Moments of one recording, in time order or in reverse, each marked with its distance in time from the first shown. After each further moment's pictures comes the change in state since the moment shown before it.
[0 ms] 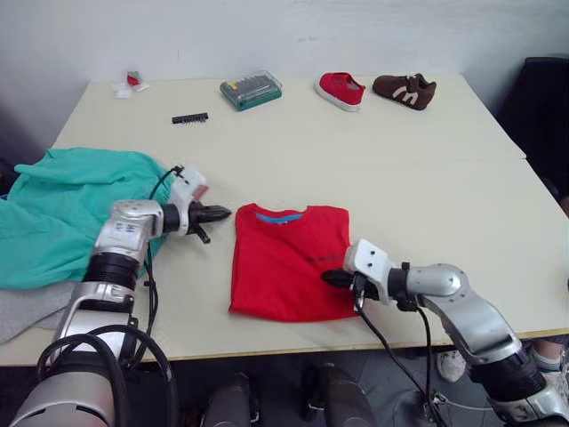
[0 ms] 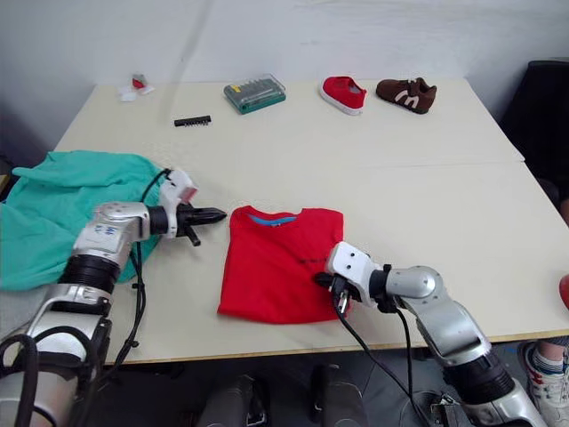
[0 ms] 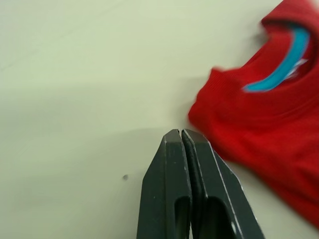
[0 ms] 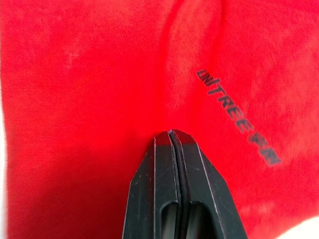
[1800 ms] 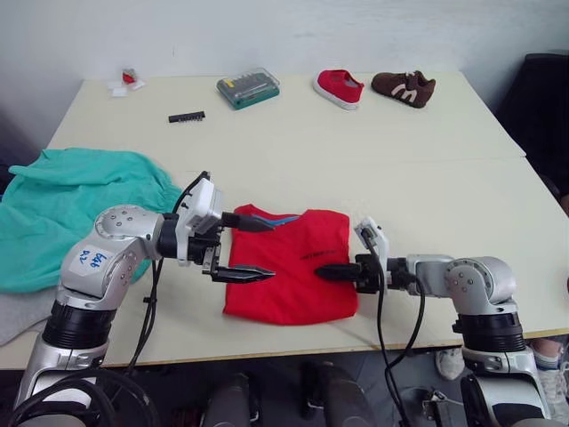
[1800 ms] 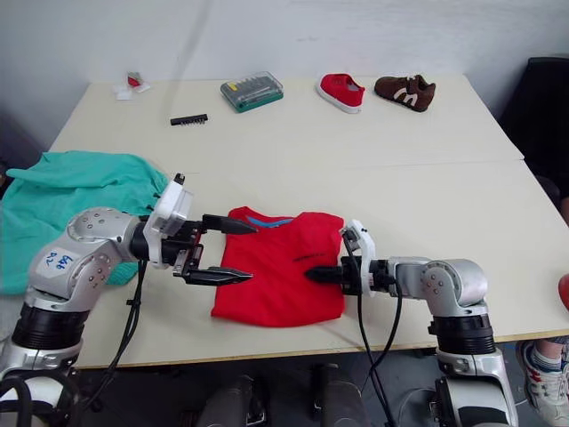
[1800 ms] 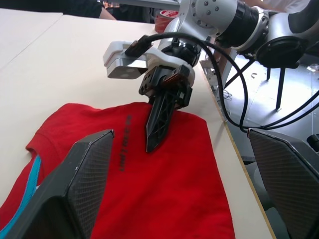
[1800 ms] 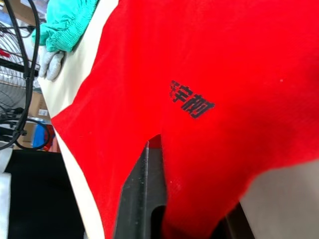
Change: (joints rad) left arm 0.299 0.076 -0.002 -0.847 -0.330 0.218 -0.179; right arm -0.258 0.160 -0.247 0.280 0.544 0.777 -0.217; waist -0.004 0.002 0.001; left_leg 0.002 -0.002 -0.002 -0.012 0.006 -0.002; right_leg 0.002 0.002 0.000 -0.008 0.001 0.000
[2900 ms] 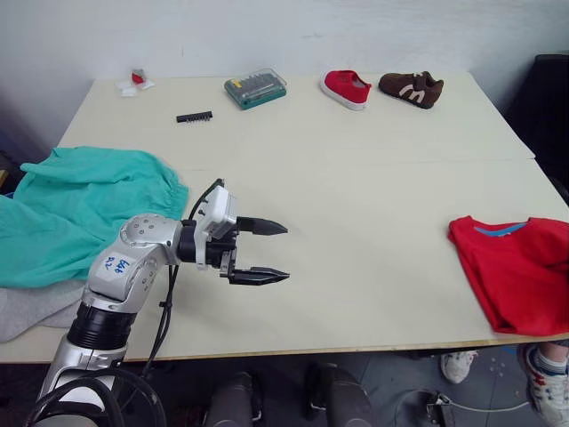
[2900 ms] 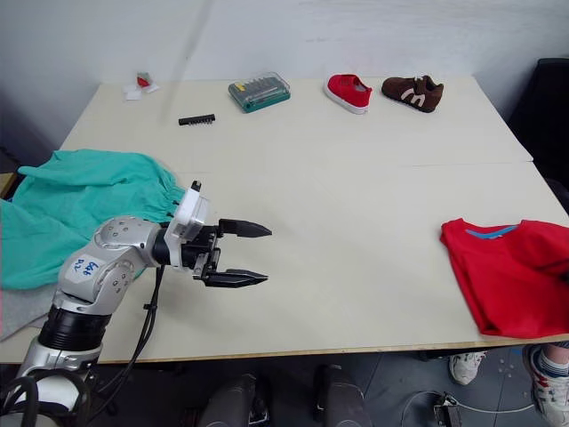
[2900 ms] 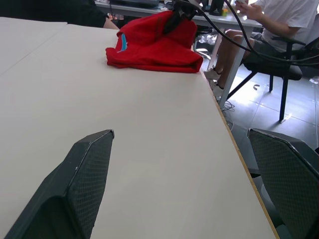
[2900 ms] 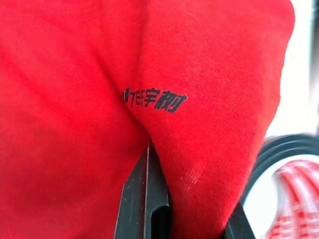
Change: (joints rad) left arm 0.019 -0.074 -0.045 0.047 0.017 -0.081 0.044; right arm 0.178 -0.764 -0.171 0.831 -0.535 -0.896 0.200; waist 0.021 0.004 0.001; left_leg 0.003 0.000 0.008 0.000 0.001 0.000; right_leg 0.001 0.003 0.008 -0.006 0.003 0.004
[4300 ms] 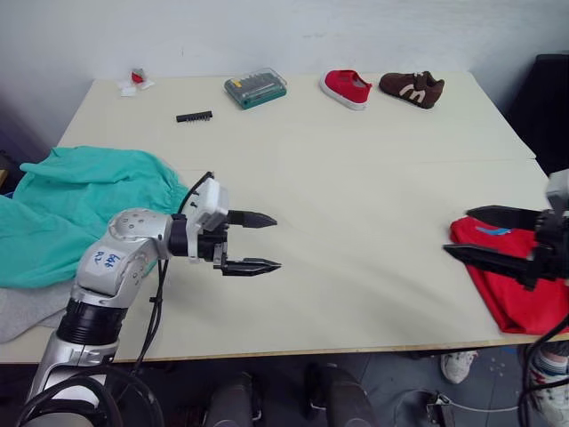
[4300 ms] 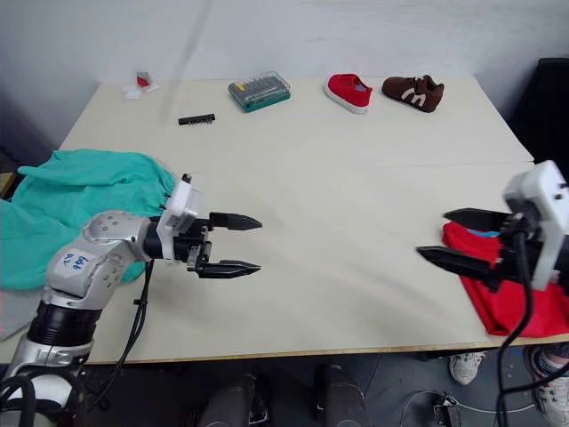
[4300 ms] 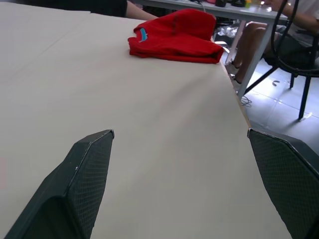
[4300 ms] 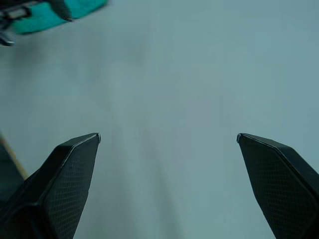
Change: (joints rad) left arm 0.032 0.076 0.060 0.006 -0.002 0.036 0.052; right arm 0.143 0.196 -0.348 -1.300 0.705 0.594 0.074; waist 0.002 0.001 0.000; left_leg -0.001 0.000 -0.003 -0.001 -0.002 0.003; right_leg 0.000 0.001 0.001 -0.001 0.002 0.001
